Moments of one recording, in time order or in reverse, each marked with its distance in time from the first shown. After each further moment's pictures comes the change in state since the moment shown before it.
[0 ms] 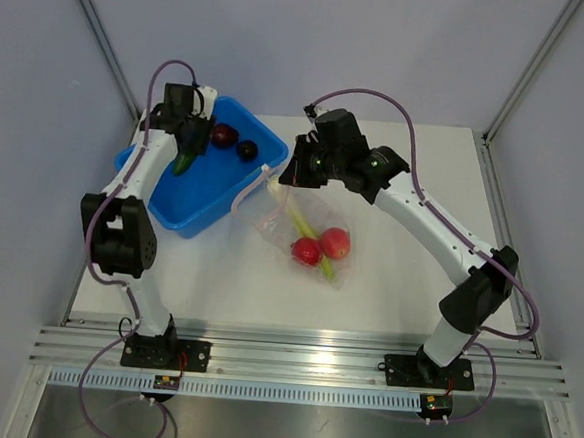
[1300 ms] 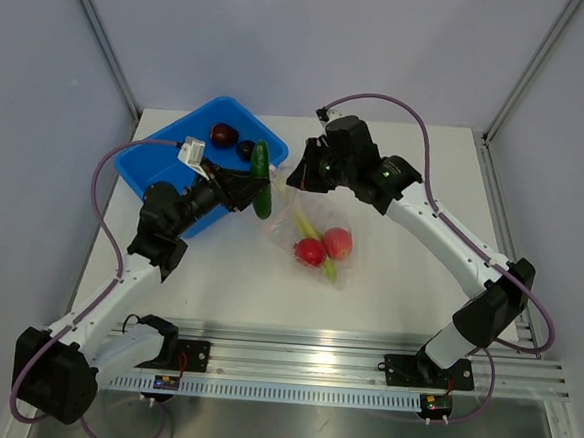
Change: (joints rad) left arm -0.293 -0.930 -0.954 1.016 0.517 -0.895; right arm 0.000 -0.109 -0.109 0.040 0.057 0.027
